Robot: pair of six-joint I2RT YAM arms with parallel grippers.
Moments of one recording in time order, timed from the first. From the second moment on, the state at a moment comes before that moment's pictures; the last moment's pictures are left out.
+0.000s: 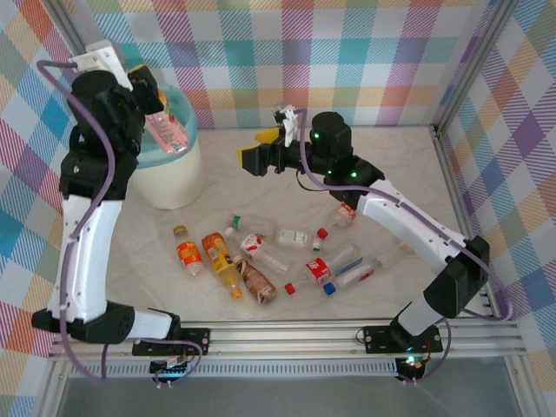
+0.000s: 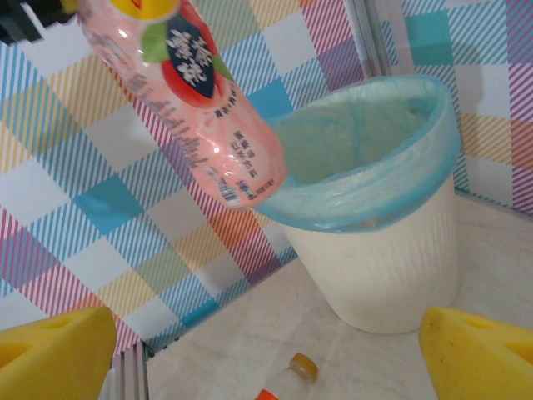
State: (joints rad) left arm -0.21 1.39 2.00 -0.65 -0.41 -0.21; right arm 0.73 1.58 1.57 -0.09 -0.47 0.38
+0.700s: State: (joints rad) left arm 0.05 1.68 1.96 -0.42 -0.25 -0.32; right arm 0.80 1.66 1.61 -0.17 -0.46 0.44
